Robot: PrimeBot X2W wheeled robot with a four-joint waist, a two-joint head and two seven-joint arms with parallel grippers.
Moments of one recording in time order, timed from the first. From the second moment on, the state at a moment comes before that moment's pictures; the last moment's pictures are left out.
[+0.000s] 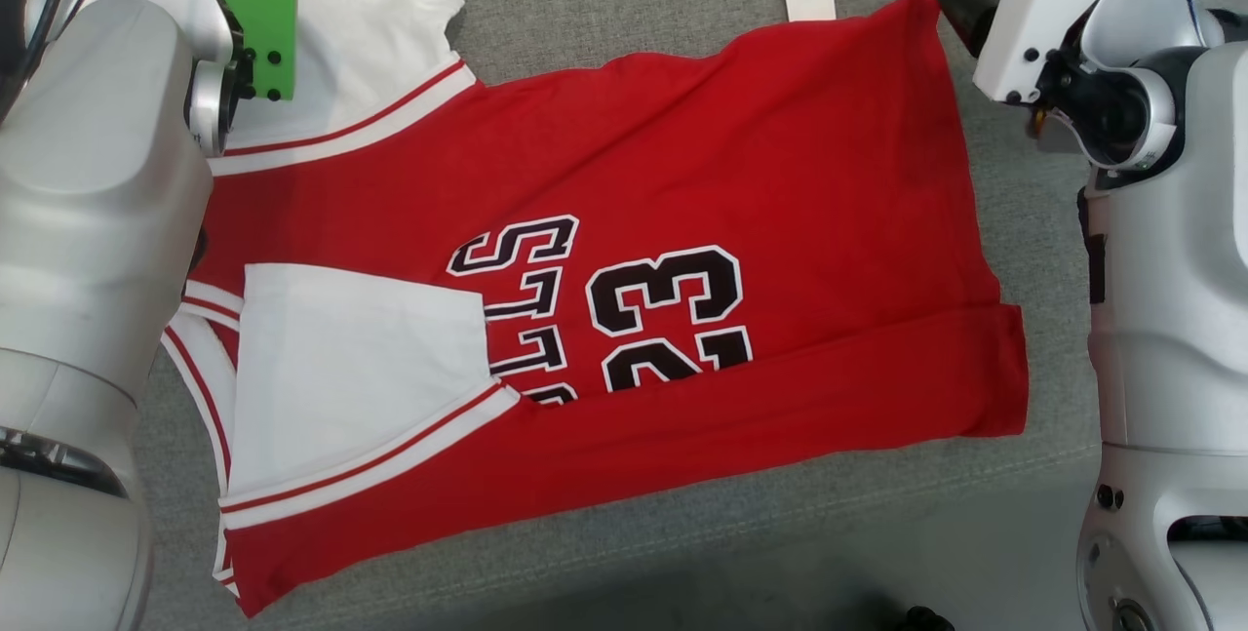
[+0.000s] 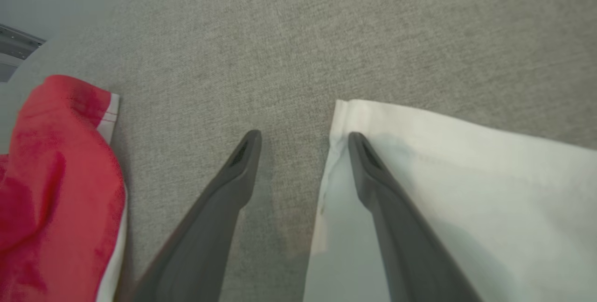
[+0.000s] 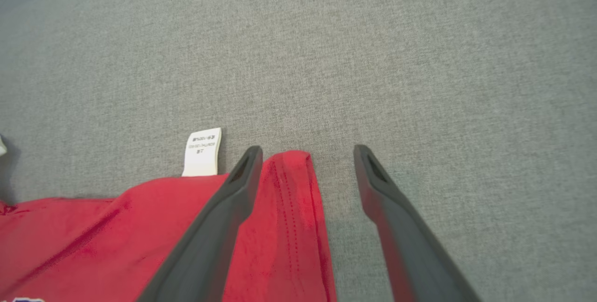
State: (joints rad) left arm -1.29 0.27 -0.73 1.06 -0.54 0.10 0.45; right arm -0.90 -0.05 -0.12 0.31 0.23 0.13 0.84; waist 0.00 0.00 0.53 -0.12
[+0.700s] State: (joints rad) left arm -1.31 0.22 -0.74 1.16 -0.59 0.03 0.45; right arm -0.97 -0.05 -0.13 0.50 0.21 0.13 0.86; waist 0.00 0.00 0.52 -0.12
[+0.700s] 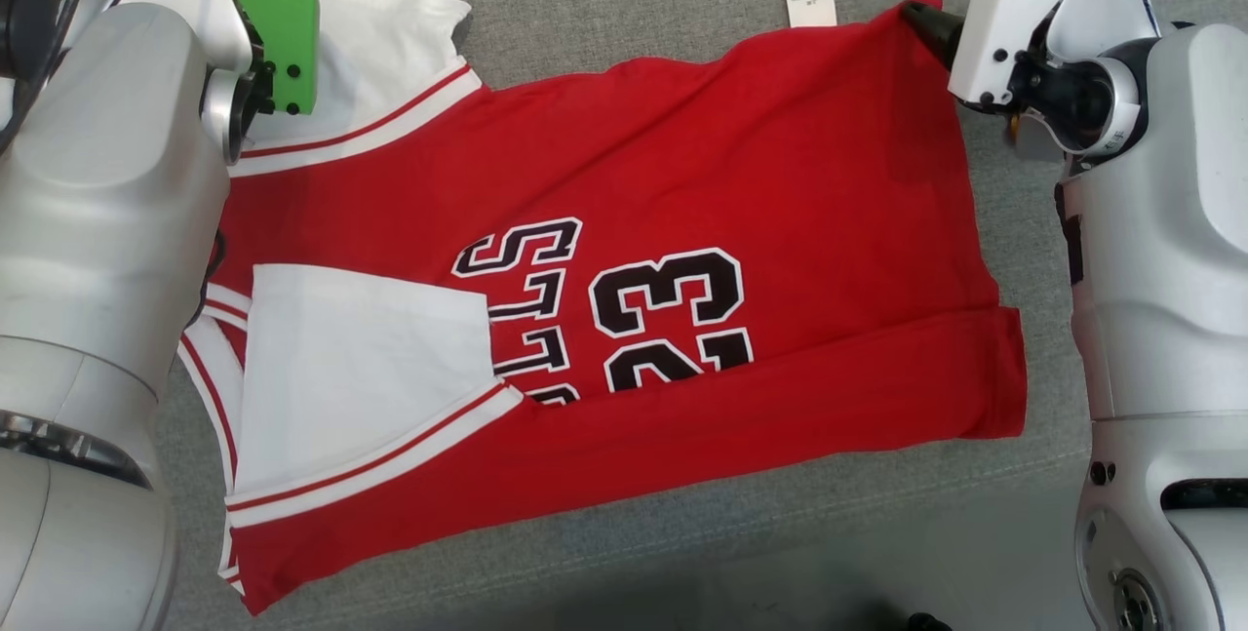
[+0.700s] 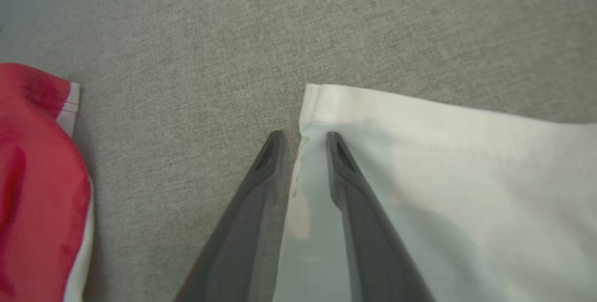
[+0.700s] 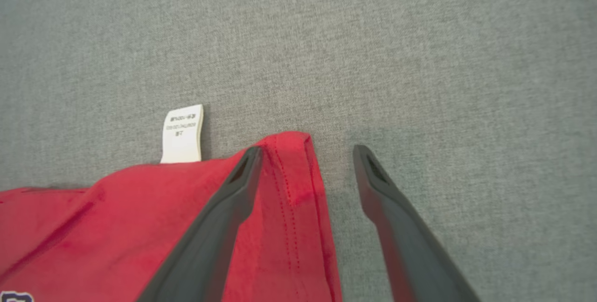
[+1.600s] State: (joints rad) left arm -1.33 0.16 -0.75 1.21 -0.63 -0.01 0.44; right arm -1.15 -0.05 -0.22 0.76 0.11 0.13 0.98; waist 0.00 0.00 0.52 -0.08
